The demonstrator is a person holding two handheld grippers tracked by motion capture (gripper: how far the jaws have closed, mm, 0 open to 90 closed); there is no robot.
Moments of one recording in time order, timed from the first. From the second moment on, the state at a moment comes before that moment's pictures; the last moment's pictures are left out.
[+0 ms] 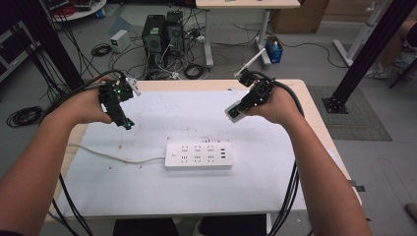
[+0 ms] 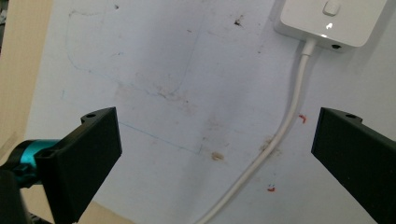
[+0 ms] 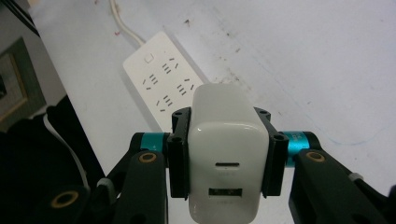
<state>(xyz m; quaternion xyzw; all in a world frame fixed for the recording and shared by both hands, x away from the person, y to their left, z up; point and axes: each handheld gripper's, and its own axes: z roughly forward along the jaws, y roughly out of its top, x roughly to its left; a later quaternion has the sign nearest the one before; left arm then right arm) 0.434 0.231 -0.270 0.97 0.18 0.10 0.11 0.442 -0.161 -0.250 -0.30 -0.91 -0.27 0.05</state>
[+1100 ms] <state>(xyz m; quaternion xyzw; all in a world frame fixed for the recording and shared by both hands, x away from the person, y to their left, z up) 0.418 0.268 -0.298 0.97 0.21 0.09 0.11 0.439 -0.055 -0.341 -0.08 -0.99 -0.08 0.05</state>
